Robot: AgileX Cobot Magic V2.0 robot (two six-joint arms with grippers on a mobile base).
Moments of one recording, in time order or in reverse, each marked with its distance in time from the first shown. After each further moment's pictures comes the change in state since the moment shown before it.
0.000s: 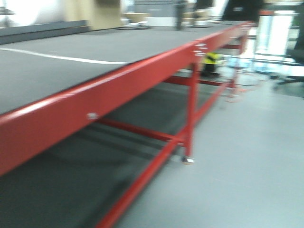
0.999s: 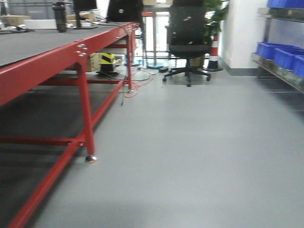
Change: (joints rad) left arm 0.000 0.000 0.000 0.000 0.000 0.000; right arm 0.000 0.000 0.000 0.000 0.000 0.000
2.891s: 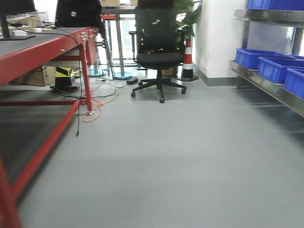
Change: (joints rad) left arm 0.000 0.004 0.000 0.004 0.000 0.000; right arm 0.000 0.000 0.000 0.000 0.000 0.000
